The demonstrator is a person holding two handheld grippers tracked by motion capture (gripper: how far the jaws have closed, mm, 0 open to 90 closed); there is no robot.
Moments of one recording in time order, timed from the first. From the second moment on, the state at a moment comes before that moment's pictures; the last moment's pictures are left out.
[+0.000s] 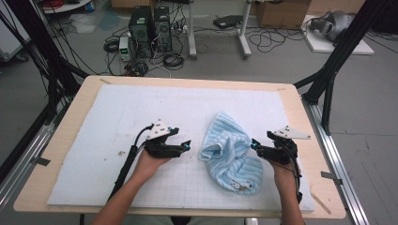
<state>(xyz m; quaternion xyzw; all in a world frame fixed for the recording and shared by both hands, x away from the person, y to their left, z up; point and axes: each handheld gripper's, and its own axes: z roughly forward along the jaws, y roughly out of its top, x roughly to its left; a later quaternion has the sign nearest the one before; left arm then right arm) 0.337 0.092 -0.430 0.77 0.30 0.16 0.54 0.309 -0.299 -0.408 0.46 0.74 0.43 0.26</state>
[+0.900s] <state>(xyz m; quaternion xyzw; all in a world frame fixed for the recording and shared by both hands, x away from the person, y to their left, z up) 0.336 0.018 -0.448 0.86 0.23 0.12 0.44 0.291 -0.279 -0.420 0.46 0.74 0.45 0.22</state>
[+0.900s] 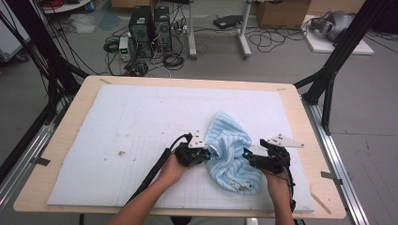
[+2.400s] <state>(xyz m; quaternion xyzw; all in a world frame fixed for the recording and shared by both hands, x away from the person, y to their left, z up) 0.397 0.214 -0.430 0.73 0.46 0.23 0.44 0.291 -0.203 -0.436 0.34 0.87 0.35 0.10</state>
